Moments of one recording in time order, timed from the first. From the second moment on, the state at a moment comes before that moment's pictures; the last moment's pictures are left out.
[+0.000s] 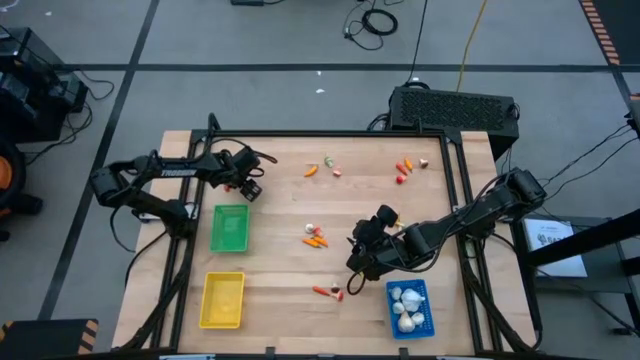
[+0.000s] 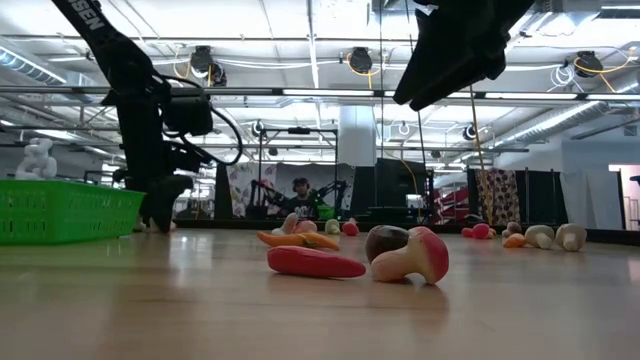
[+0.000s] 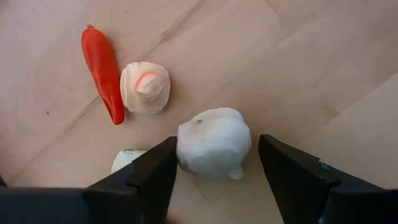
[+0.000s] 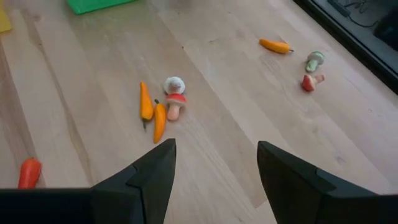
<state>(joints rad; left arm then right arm) 0.62 1.39 0.58 -0.48 -0.21 -0.20 0.43 1.61 1.17 -0.65 0.72 0.79</state>
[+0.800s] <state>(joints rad) 0.49 1.37 0.57 -0.31 0.02 -0.23 0.43 1.61 1.17 -0.67 0.71 0.79</state>
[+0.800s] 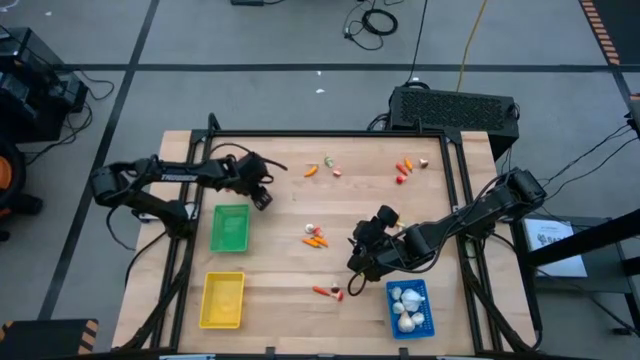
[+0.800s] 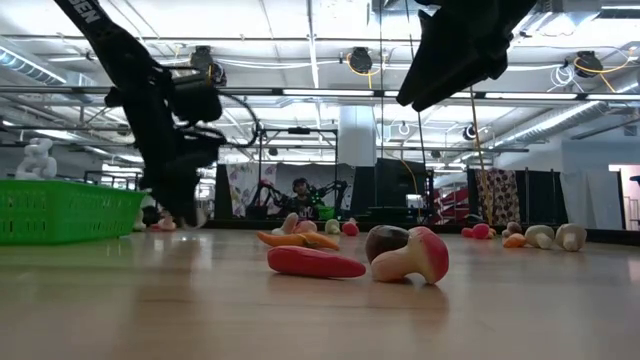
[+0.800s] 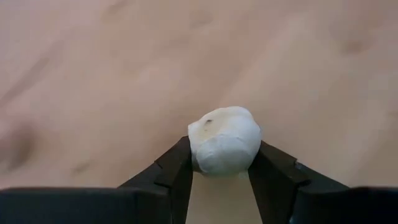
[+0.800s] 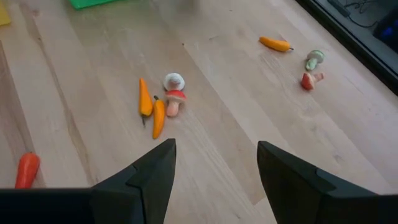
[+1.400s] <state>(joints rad) -0.12 1.38 0.57 0.36 0.09 -0.33 0.42 1.61 1.17 -0.74 0.70 0.80</state>
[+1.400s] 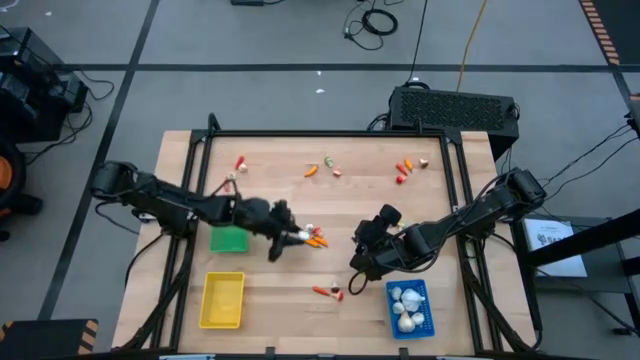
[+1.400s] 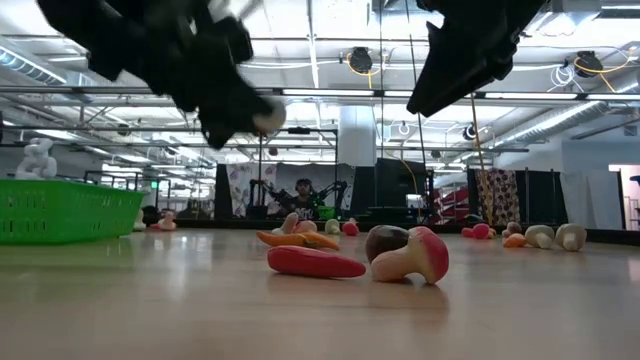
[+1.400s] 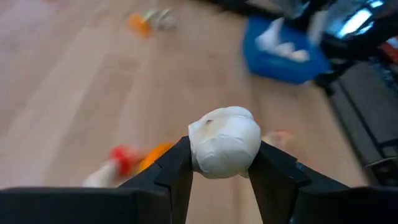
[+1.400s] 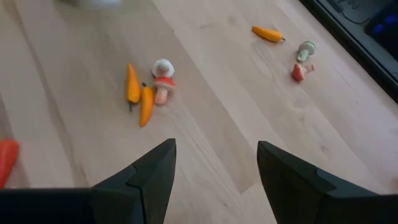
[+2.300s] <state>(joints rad) -0.41 2.15 1.35 0.43 0.03 -0.05 0.53 1.49 1.17 -1.43 0.85 1.54</state>
